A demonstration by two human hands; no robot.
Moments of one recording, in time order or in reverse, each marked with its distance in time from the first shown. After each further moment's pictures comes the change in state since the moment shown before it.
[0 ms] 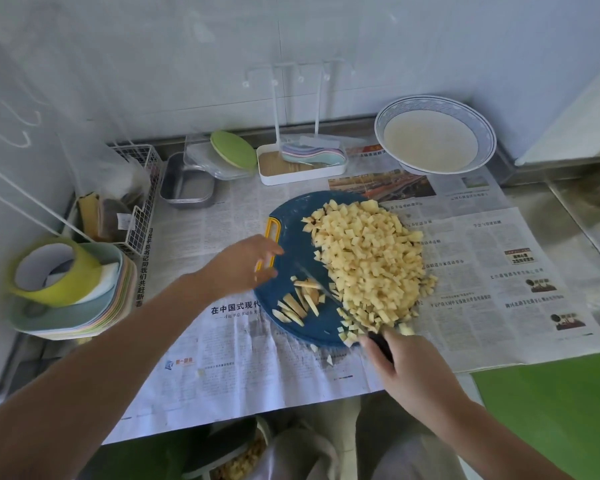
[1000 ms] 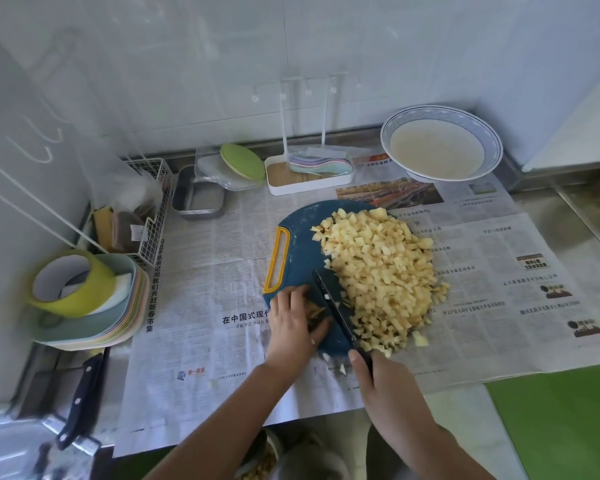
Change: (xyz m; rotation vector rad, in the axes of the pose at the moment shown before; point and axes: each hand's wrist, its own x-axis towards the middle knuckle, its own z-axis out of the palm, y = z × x) left_hand -0.028 0.053 0.128 -0.200 0.515 -0.236; right_hand 0.000 -0.028 0.050 0.173 -0.037 0.267
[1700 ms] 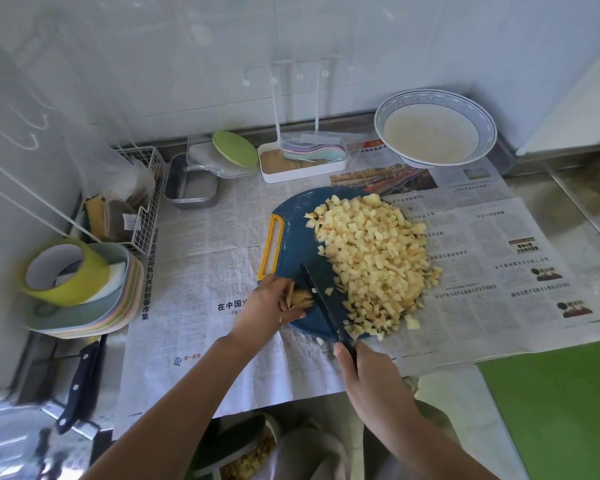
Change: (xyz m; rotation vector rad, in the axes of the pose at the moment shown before) left_hand 0.021 -0.019 -0.046 -0.061 -0.328 0.049; right_hand -0.009 -0.008 0.005 -0.009 -0.070 -0.019
